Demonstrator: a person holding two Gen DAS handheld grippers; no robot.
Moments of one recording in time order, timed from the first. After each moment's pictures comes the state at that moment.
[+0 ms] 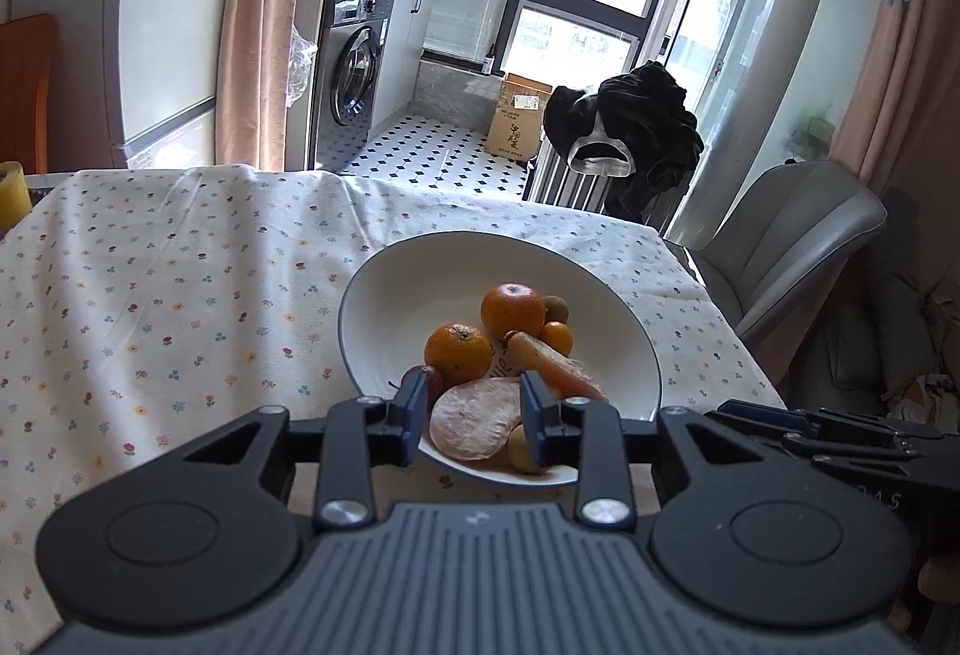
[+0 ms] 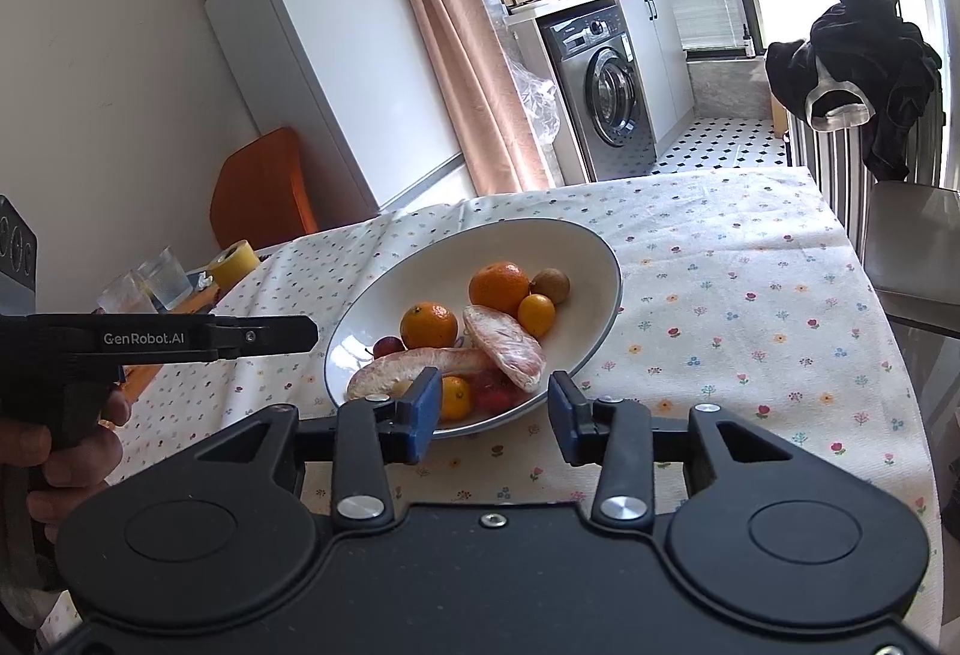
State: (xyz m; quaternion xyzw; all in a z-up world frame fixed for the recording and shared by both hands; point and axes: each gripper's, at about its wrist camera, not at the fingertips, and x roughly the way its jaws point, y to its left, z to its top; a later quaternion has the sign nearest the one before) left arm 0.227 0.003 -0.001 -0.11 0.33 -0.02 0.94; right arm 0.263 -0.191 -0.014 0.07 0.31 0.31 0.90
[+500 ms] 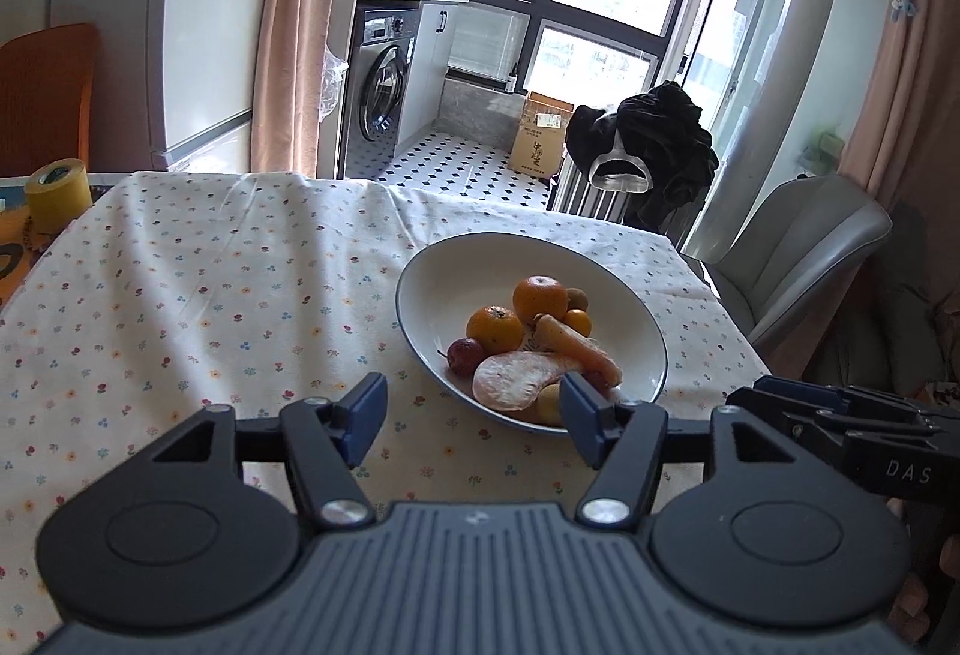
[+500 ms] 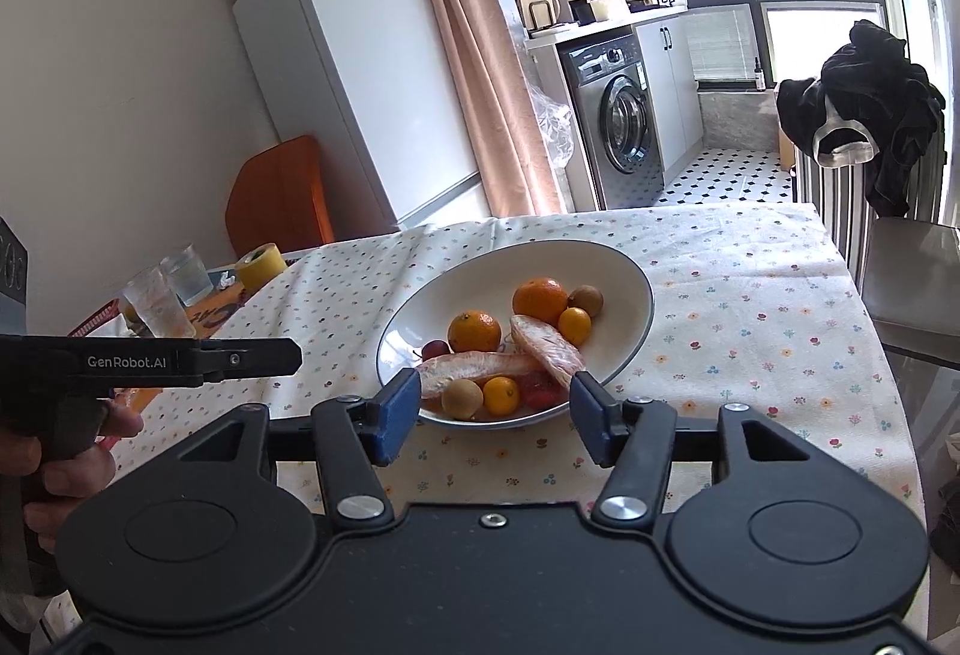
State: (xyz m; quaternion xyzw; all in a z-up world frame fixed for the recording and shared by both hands) left arm 0.175 0.012 0.014 -0.11 0.32 0.00 0.94; right arm 0.222 -0.185 0.009 0.05 0.29 0.31 0.90
